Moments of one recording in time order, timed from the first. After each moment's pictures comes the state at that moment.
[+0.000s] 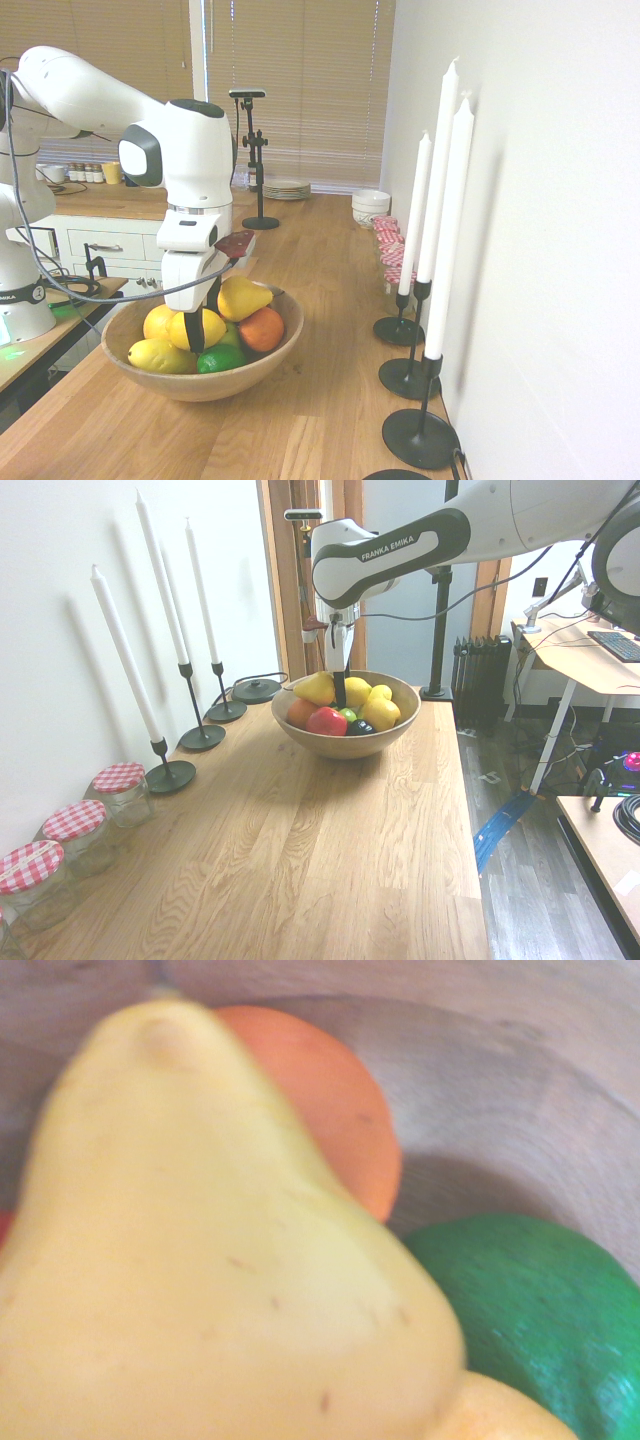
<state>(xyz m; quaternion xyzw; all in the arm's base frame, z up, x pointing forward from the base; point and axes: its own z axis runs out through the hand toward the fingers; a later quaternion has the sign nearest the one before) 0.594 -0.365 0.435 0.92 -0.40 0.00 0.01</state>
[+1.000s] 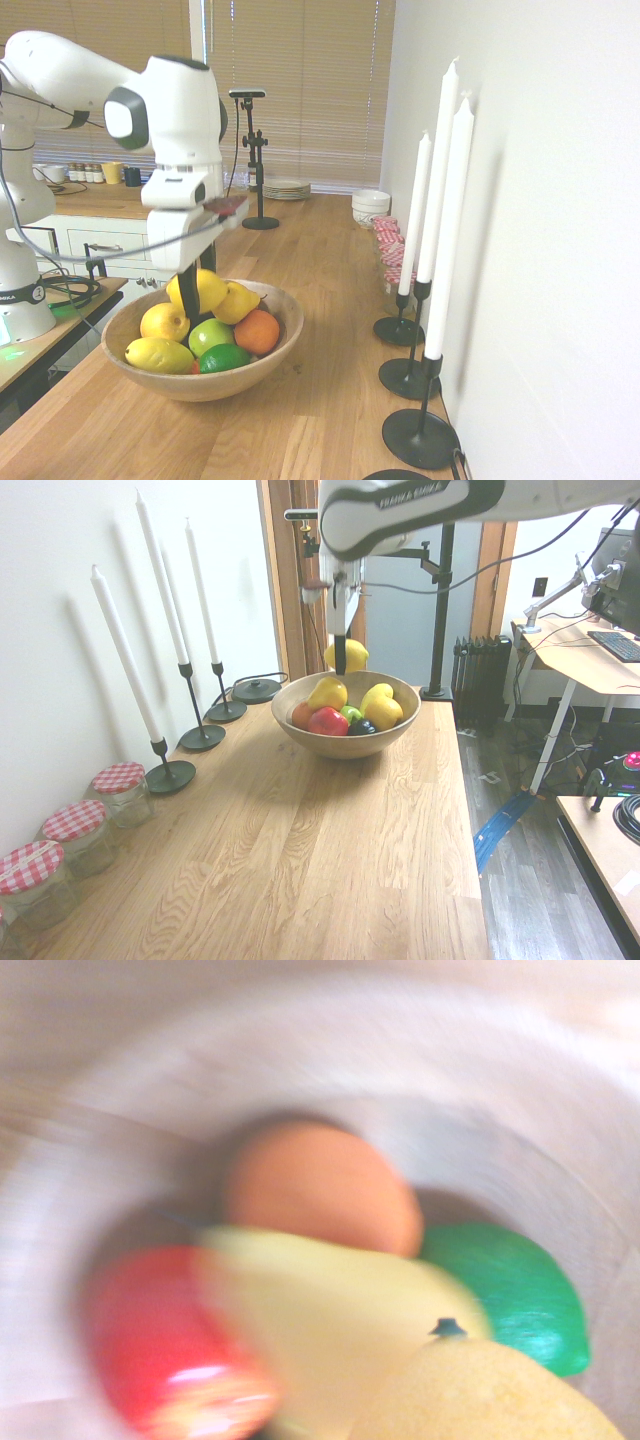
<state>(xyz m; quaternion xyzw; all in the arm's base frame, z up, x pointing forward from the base) 0.580 -0.322 0.541 0.91 -0.41 0.05 0.01</state>
